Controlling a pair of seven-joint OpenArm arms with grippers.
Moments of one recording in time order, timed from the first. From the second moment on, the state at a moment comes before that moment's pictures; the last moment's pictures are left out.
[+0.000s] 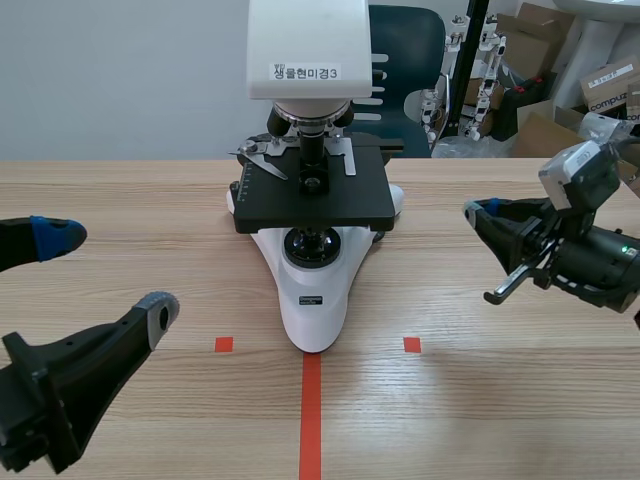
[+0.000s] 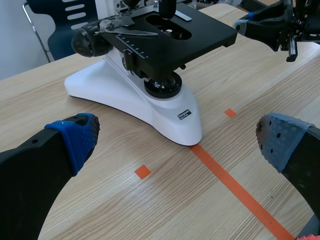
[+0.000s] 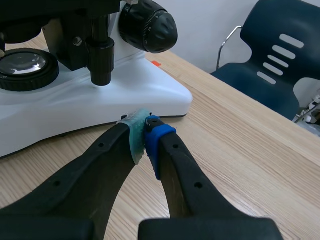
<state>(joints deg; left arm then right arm) 47.7 -32.6 -8.2 120.3 -21.3 -26.5 -9.6 7.6 26.4 -7.6 55.9 -7.0 35.7 38.7</state>
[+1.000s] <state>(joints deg) 47.7 -32.6 -8.2 120.3 -21.3 -26.5 -9.6 10.1 23.2 -16.6 54.6 -9.8 32.5 42.8</state>
